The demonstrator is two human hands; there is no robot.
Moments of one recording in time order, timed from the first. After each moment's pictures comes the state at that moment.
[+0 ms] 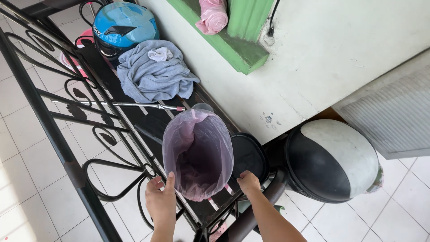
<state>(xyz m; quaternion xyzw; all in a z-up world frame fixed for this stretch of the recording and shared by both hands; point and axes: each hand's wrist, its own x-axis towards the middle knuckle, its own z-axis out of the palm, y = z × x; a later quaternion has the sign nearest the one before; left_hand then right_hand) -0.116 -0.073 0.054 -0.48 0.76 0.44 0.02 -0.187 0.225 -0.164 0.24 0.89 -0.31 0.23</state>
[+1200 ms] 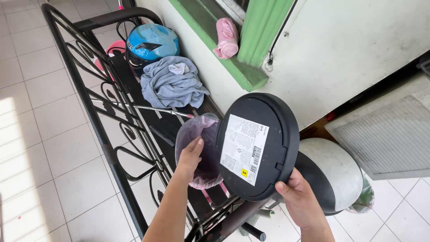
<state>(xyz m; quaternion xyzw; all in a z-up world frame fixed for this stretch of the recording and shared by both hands) -0.177 -0.057 0.105 -0.28 0.64 0.71 0.05 -0.111 0.233 0.252 0.08 0.68 -0.71 0.13</state>
